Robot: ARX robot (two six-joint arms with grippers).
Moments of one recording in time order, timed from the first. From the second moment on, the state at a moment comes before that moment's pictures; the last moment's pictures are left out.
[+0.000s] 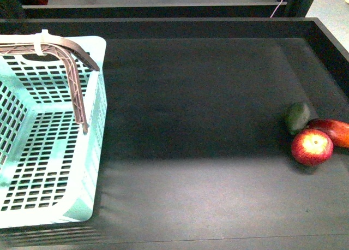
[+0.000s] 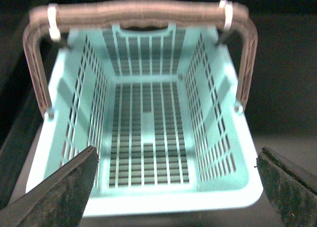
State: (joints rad) left arm 0.03 0.25 0.14 -0.36 0.07 0.00; right arm 0.00 0.01 0.02 0.00 0.00 0.00
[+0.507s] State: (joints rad) left arm 0.17 1.11 0.55 -0.01 0.28 -0.68; right arm 0.00 0.01 0.02 0.00 0.00 0.00
